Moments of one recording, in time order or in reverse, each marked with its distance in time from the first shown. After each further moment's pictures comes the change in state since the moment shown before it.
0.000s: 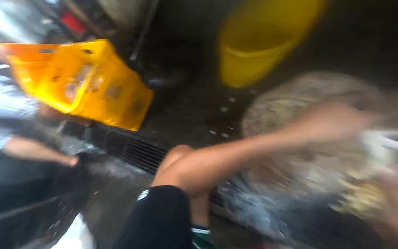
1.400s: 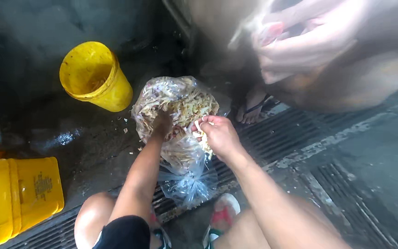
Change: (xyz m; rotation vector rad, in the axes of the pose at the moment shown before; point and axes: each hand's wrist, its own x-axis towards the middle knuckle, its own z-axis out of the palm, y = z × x) left_hand 0.136 -0.152 0.138 0.741 -0.120 -0.111; right_hand 0.020 -0.030 -0.023 0.117 0.482 0.516
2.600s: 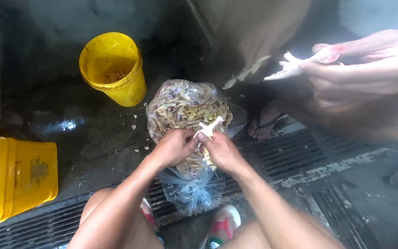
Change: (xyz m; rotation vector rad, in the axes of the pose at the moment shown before) left_hand -0.137 0.003 -0.118 -0.354 -0.132 0.316; right_hand 0.002 0.009 0.049 -0.212 -0.279 -0.168
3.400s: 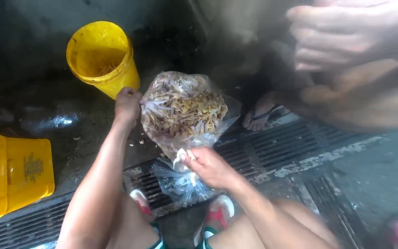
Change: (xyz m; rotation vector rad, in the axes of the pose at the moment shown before) left_hand 0.039 -0.050 -0.062 -0.519 0.666 -0.433; right_hand -0.043 0.005 0.004 -0.185 -0.311 -0.131
